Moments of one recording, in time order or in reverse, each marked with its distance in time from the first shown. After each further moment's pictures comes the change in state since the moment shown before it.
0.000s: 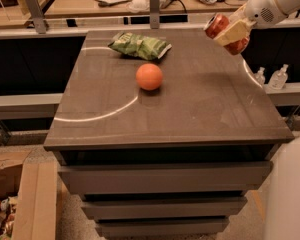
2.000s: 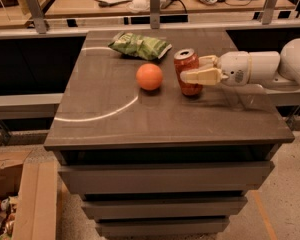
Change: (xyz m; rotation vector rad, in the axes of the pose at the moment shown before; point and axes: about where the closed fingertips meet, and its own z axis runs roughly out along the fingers) arm -0.005 0.123 0.071 -0.375 -0.637 0.165
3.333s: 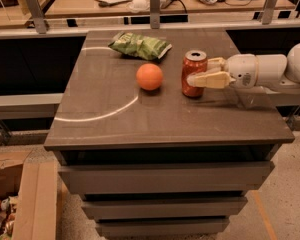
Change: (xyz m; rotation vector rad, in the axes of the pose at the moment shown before) arm 0.011 -0.005 -0.017 -0.009 -0.008 -0.013
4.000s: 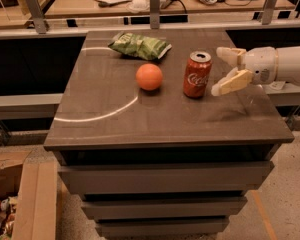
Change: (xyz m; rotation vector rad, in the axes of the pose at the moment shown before) arm -0.008 -0.002 -0.039 0.092 0.093 -0.076
